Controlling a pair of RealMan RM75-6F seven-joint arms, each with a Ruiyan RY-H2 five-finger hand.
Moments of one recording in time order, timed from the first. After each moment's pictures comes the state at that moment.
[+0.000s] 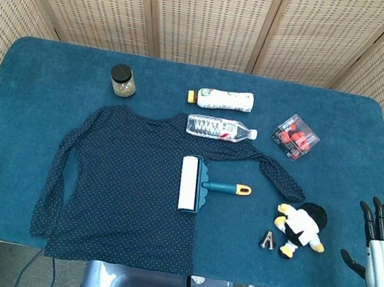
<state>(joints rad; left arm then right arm) -0.07 -1.03 -0.05 -1.73 1.53 1.56 0.07 0.05 -1.15 0.10 -1.59 -1.54 1.60 -0.12</state>
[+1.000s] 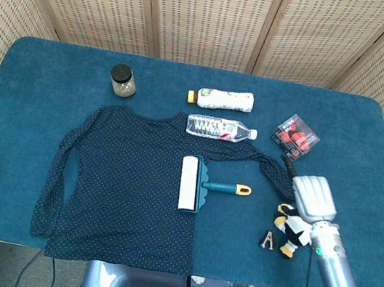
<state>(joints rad) -0.11 -1.07 -0.08 -1.69 1.43 1.46 0.11 0.51 -1.20 0.27 -1.76 -1.10 1.01 -0.46</state>
